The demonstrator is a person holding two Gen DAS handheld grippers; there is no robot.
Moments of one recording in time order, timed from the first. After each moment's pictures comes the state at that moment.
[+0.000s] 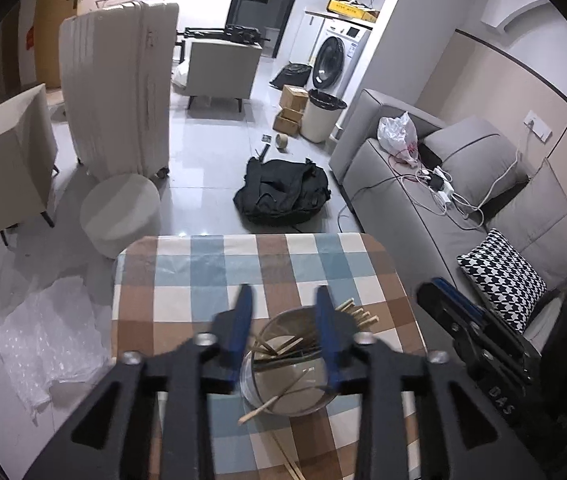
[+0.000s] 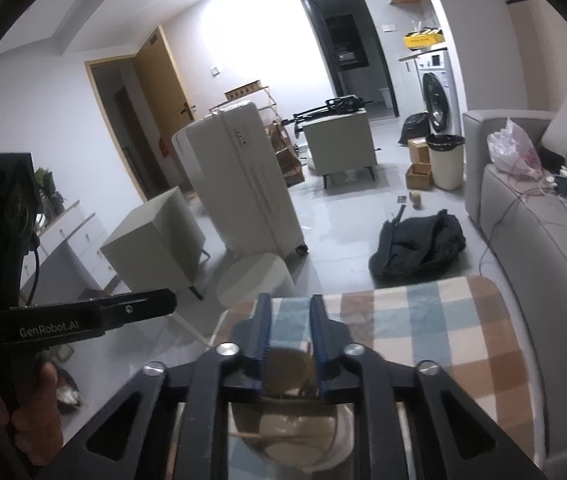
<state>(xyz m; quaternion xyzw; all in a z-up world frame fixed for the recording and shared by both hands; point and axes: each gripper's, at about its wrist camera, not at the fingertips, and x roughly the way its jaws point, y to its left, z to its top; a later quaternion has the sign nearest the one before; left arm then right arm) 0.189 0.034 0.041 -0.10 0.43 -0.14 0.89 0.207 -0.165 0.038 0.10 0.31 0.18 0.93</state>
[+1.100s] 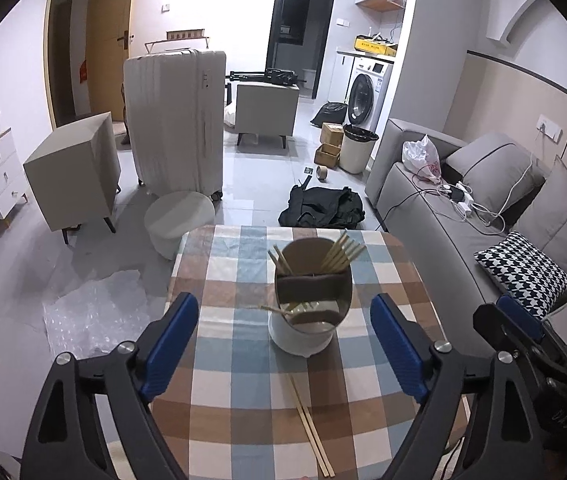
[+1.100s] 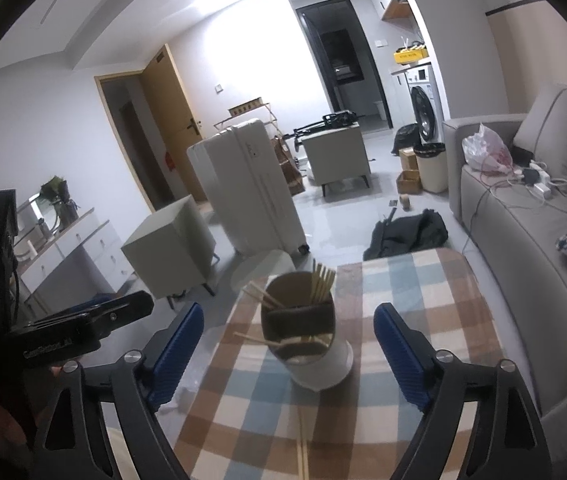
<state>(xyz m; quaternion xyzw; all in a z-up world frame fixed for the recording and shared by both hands) 0.072 0.028 0.042 -0.07 0.36 -0.05 0.93 0.065 -0.198 0.058 0.11 0.29 0.18 0.93</state>
